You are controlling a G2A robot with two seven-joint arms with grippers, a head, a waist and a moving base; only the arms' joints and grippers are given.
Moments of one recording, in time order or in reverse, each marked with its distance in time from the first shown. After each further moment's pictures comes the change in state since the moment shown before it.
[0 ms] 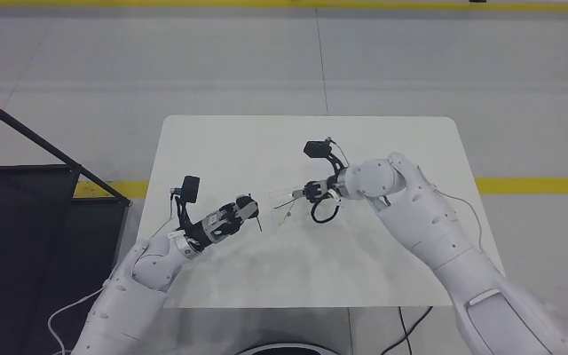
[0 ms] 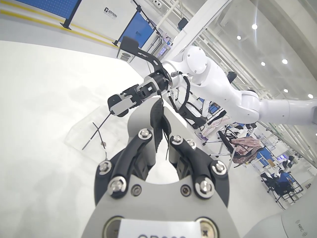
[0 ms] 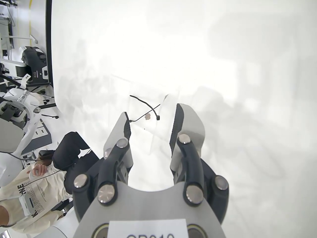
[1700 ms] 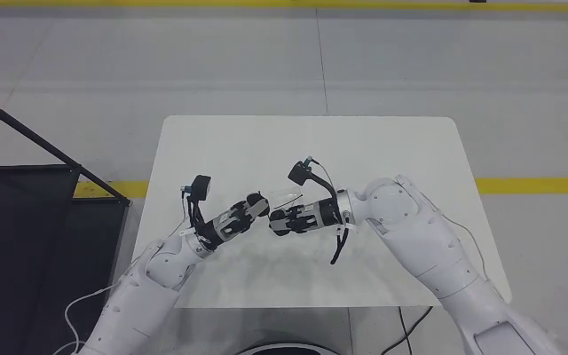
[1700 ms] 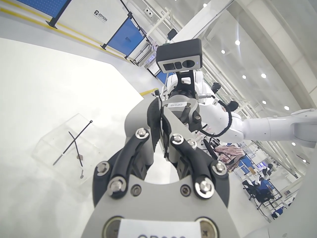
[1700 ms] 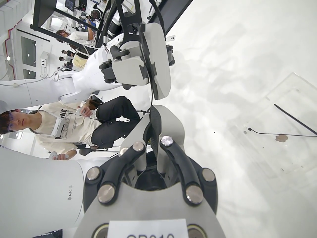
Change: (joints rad) left arm -0.052 -0.014 0.104 0.037 -0.105 0.003 0.033; right arm -0.185 0.069 0.098 -0.276 0.334 -0.423 0.115
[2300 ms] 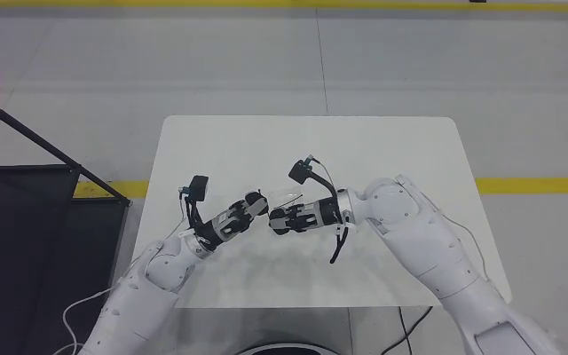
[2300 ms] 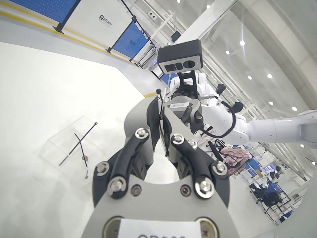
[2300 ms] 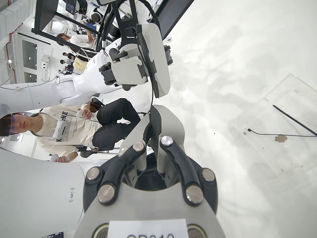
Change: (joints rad) left arm 0.016 0.006 -0.007 -0.027 0.055 0.024 0.053; right arm 0.000 0.002 0.000 -0.004 0.004 0.011 -0.010
